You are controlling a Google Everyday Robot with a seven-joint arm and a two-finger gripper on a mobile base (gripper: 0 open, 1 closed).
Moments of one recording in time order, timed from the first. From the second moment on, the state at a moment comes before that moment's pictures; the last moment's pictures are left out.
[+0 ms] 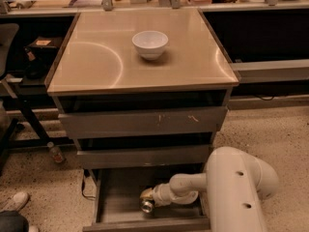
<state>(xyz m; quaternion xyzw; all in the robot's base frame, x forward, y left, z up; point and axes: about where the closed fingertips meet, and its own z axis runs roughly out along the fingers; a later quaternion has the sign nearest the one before) 0.530 0.027 0.167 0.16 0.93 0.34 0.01</state>
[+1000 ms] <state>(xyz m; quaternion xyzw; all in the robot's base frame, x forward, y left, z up) 0.527 0.043 0.123 0.15 0.94 0.32 -0.03</state>
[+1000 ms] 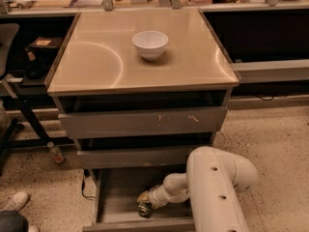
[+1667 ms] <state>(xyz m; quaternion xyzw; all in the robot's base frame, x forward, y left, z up) 0.526 0.043 0.123 0.15 0.94 0.32 -0.03</state>
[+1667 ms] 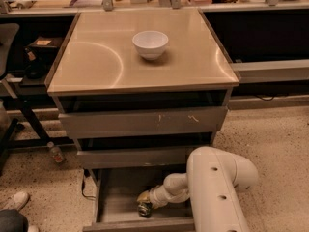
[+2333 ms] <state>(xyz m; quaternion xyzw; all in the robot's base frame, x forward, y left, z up) 0.526 0.043 0.123 0.15 0.94 0.32 -0.03</state>
